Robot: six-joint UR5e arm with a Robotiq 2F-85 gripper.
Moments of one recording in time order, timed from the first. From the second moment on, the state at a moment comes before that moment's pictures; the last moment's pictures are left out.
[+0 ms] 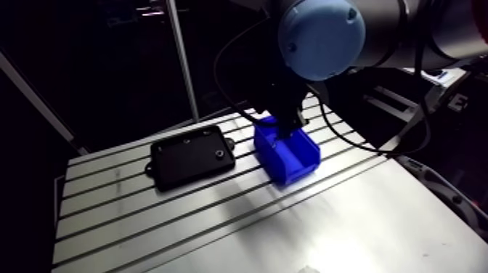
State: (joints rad) arm -0.44 -1.22 1.88 -2.18 -1.65 -3.59
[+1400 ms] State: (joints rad) arm -0.45 -1.26 1.88 -2.20 -1.66 -3.52
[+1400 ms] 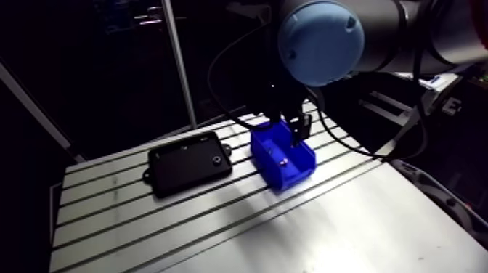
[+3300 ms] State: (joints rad) arm -0.22 -1.42 1.40 -1.48 -1.53 -1.70
